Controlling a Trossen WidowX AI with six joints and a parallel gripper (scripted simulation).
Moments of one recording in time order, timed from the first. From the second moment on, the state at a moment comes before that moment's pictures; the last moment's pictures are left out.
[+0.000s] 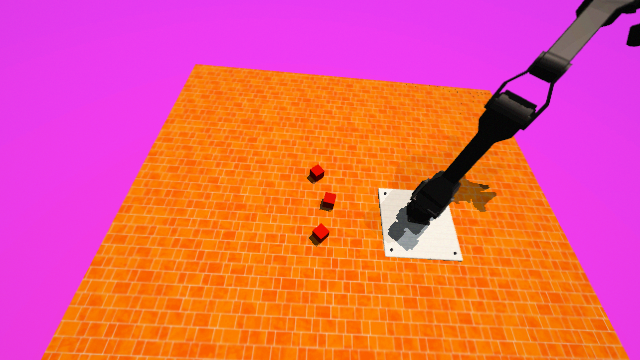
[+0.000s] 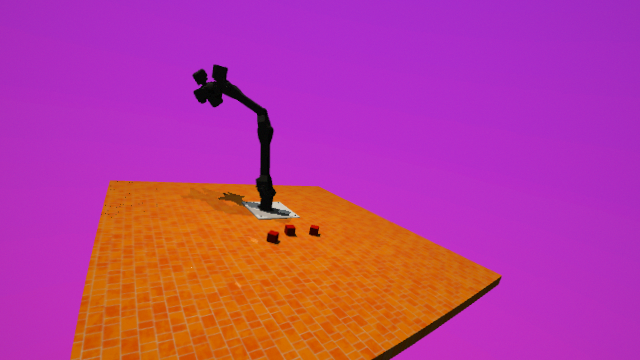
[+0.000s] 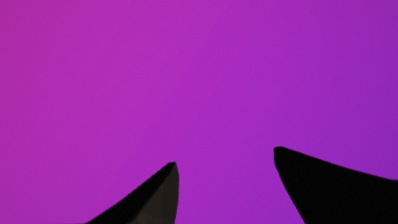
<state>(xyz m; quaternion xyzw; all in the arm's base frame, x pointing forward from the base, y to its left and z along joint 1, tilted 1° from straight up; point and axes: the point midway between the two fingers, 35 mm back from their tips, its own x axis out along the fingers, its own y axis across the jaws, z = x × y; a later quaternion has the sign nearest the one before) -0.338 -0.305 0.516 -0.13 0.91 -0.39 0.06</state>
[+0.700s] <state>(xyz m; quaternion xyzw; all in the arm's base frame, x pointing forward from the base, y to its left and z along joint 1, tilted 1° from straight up) -0.095 -0.445 0.411 -0.36 0.82 -0.28 0.34</state>
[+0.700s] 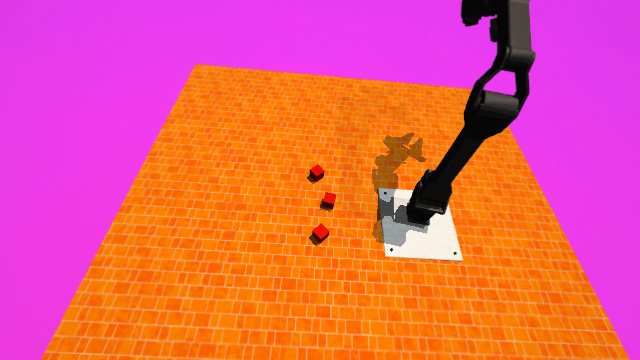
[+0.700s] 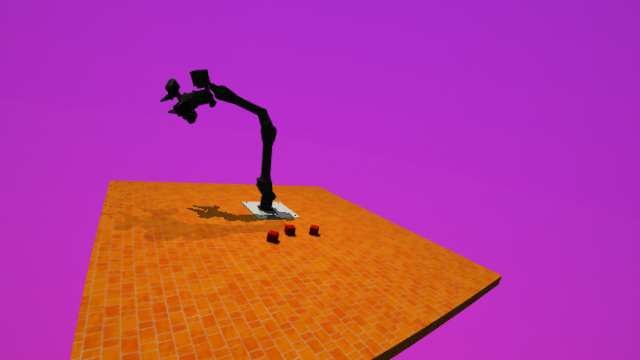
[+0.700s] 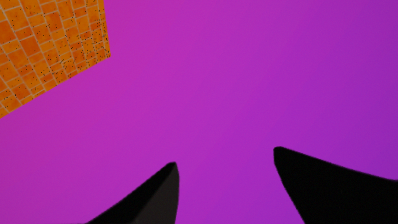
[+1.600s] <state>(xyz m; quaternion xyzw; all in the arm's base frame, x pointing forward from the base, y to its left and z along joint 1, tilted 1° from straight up) 0.223 -0.331 0.276 -0.51 0.64 0.03 0.57</state>
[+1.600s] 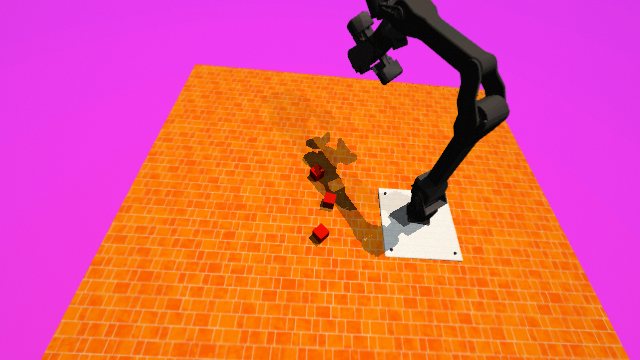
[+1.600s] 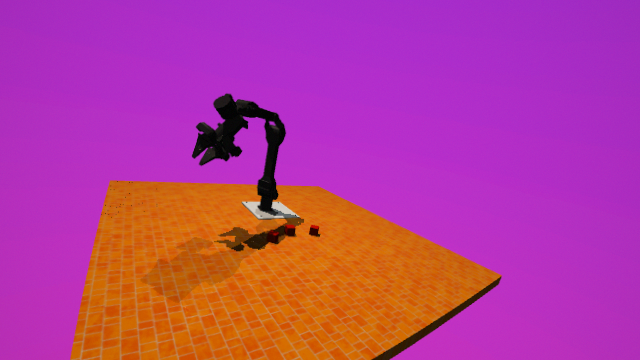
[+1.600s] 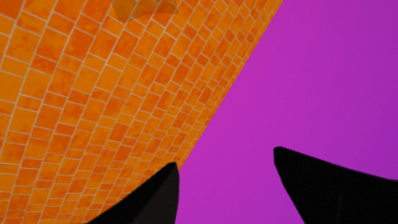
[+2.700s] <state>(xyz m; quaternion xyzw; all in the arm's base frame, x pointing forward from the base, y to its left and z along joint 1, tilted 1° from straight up) 0.275 0.001 0.162 -0.49 0.51 0.47 0.54</state>
